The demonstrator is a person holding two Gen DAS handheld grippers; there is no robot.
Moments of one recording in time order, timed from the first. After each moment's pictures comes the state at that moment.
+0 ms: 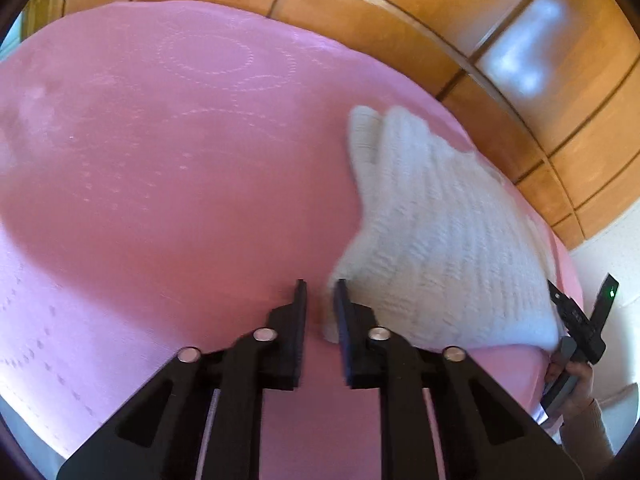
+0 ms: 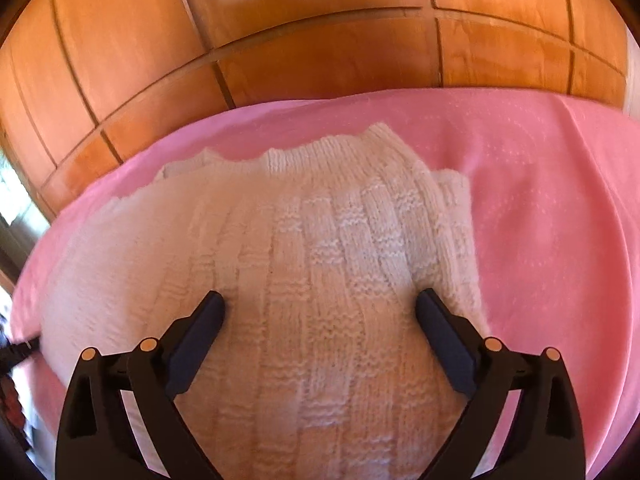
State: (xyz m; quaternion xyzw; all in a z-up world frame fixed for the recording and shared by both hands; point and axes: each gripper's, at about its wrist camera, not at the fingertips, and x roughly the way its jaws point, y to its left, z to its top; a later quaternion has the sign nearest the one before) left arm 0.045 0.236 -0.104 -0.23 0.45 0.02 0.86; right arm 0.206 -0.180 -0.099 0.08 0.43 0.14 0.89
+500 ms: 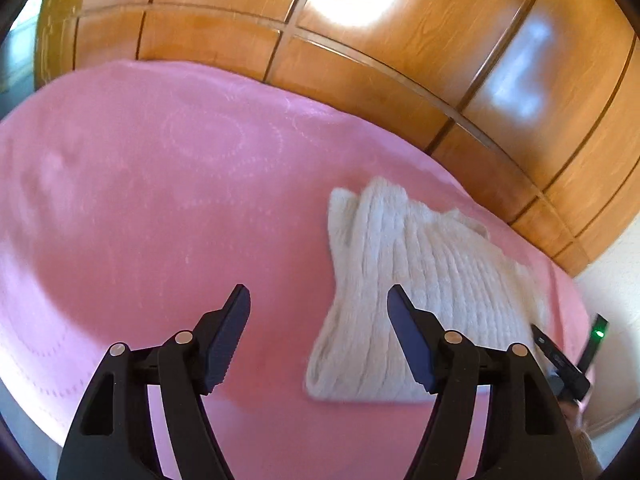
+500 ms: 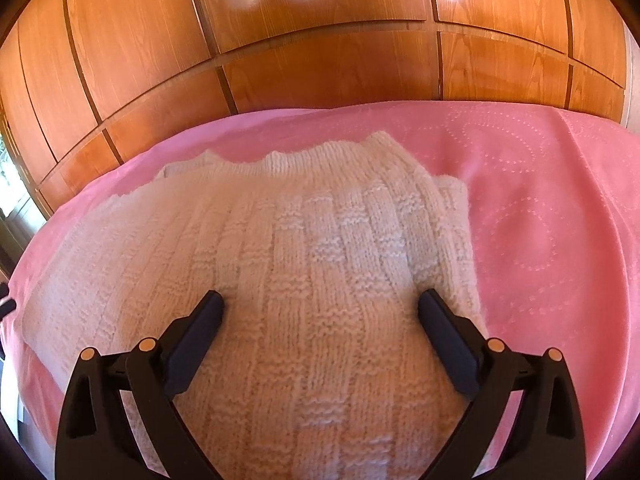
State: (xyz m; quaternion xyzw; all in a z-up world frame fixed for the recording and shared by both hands) left arm 0.054 0.224 -0.050 -0.21 0.37 0.05 0.90; right arm 0.199 -0.176 -0.100 0.07 0.41 0.14 0.90
